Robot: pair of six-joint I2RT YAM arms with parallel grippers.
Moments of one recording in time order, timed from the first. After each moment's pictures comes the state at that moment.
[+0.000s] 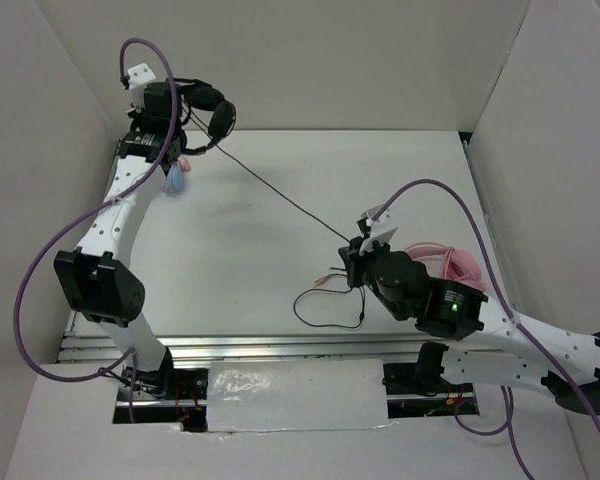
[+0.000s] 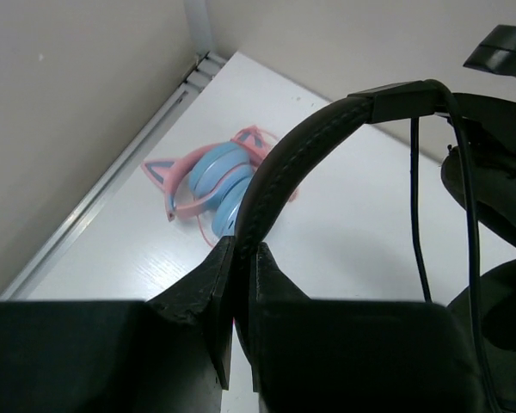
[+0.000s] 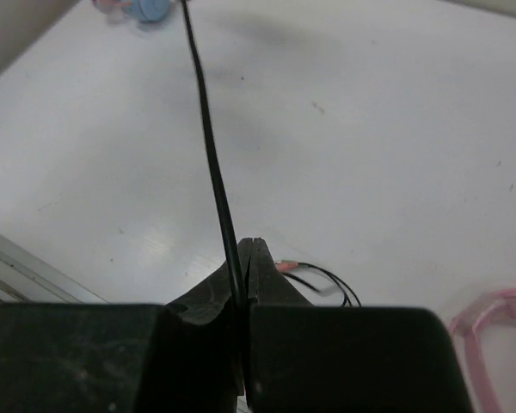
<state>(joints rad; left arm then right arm) -0.14 1.70 1.82 -0.53 -0.67 -0.37 1.14 0.81 0.88 -0.41 0.65 0.32</state>
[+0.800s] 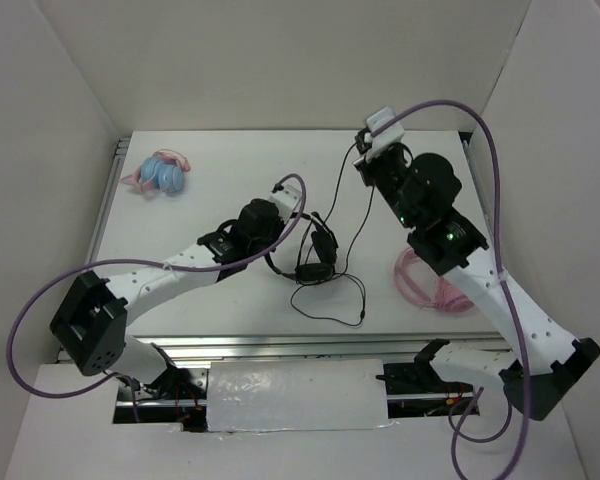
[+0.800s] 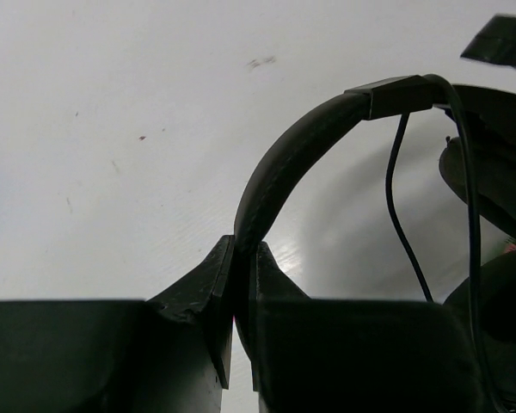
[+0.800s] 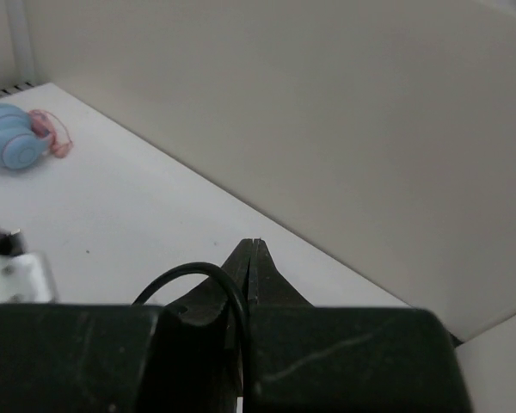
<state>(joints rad) -0.71 1.48 1.02 -0.11 -0.35 0.04 0.67 1.07 1.26 -0.06 0.25 -0.39</state>
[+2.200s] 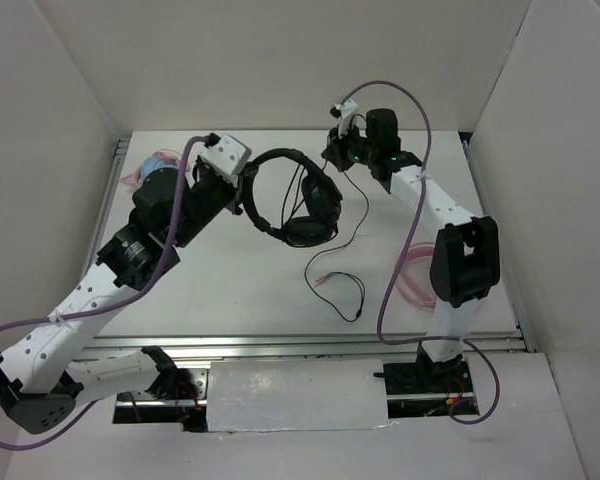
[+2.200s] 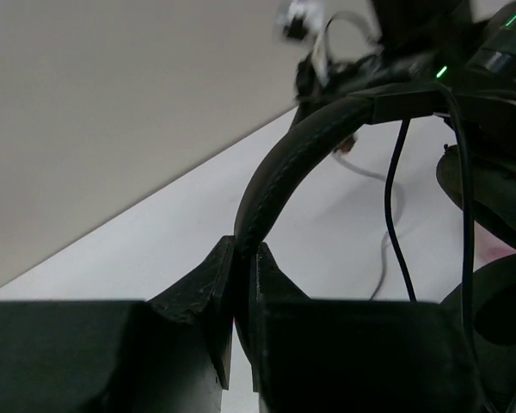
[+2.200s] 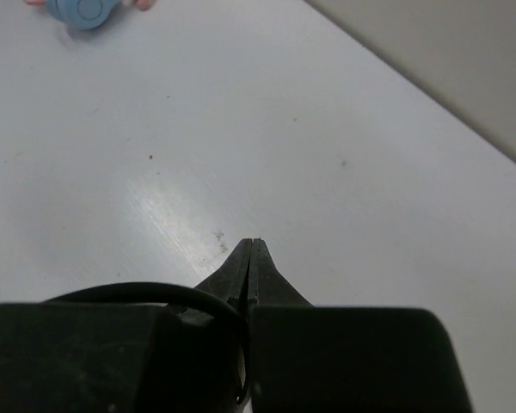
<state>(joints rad) -0.72 1.07 1.29 -0.23 -0.17 0.20 0.27 1.81 1.56 -0.10 -0.48 -0.19</state>
